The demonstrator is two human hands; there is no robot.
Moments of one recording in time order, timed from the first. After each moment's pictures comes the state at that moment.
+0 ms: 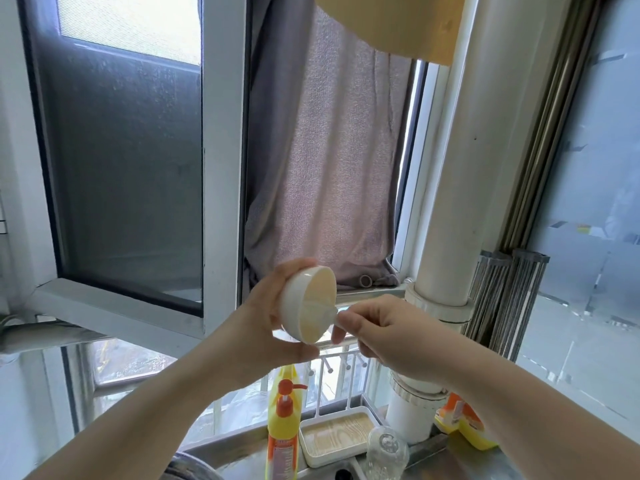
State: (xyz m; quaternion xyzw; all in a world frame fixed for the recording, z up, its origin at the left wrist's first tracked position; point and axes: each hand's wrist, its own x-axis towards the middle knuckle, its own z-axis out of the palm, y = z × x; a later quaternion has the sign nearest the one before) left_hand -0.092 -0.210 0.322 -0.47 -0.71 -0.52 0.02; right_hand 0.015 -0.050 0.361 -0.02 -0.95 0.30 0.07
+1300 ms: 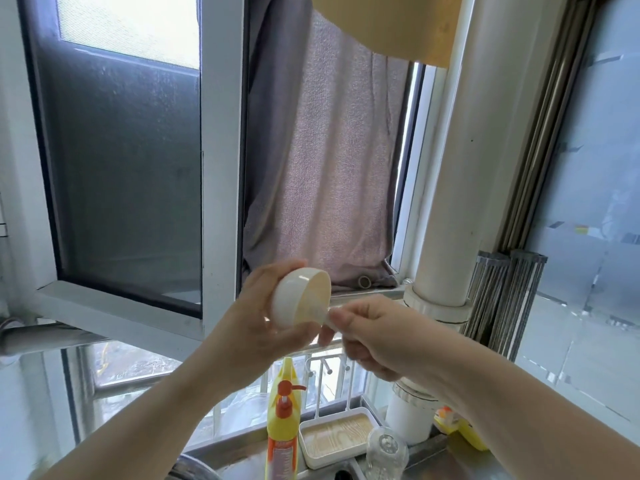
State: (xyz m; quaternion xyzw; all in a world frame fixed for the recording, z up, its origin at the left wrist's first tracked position) left_hand -0.085 -0.208 0.325 -0.44 -0.69 -0.57 0.05; right_hand 0.016 -0.059 0.366 -0.06 -0.89 0.45 0.00
